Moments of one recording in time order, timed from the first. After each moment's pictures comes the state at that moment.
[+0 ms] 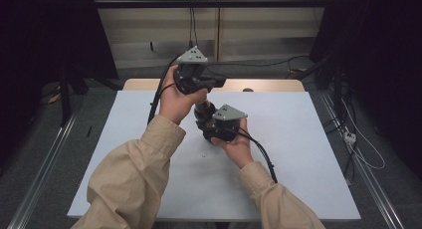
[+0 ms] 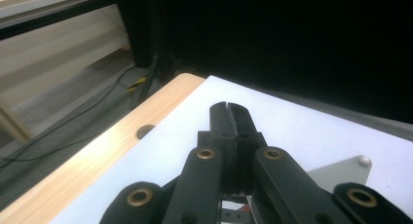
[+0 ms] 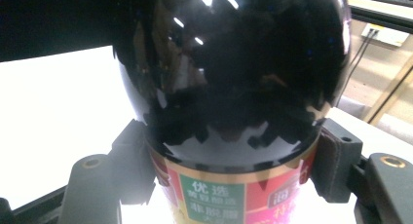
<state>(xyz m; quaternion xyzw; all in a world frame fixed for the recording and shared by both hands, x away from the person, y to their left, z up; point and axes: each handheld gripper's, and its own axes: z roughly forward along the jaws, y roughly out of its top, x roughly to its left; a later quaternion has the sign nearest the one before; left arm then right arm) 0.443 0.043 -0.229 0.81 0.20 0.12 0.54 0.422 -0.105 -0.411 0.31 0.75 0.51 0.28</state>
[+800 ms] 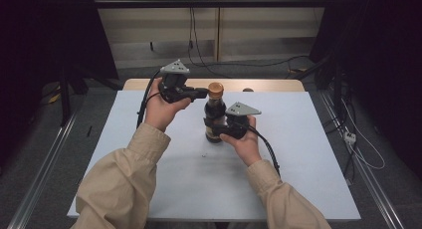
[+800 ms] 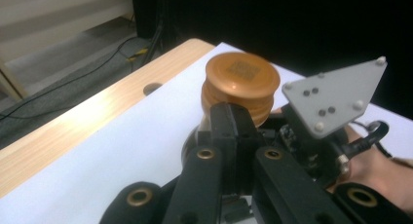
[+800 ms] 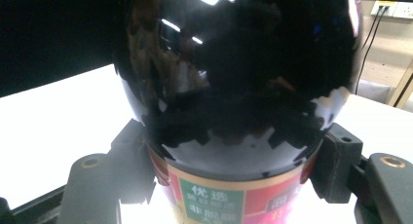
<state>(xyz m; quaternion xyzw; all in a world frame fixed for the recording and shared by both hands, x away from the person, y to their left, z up) 0.456 0.076 -0.271 0.82 0.24 0.08 0.51 0.430 -0.133 -0.417 0.35 0.72 0.55 0.23</state>
